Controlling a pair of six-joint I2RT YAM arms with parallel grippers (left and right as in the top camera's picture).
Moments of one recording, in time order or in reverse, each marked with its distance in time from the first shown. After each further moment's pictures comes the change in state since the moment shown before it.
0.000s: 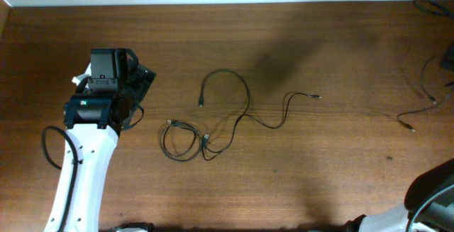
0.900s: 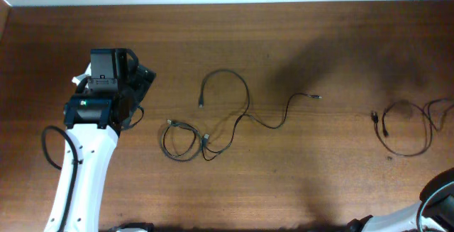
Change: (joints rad) left arm 0.000 0.000 0.000 -0.001 0.000 0.000; right arm -0.246 0.052 0.028 -0.375 -0.140 0.988
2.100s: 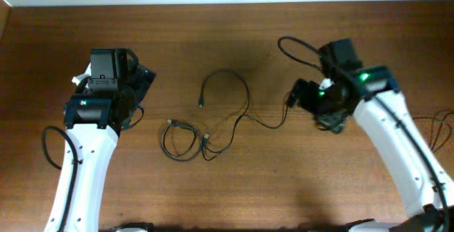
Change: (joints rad) left arm -0.001 0.000 0.000 0.002 0.000 0.000; right arm 1.030 -0.299 -0.336 -0.039 -0.225 -0.090
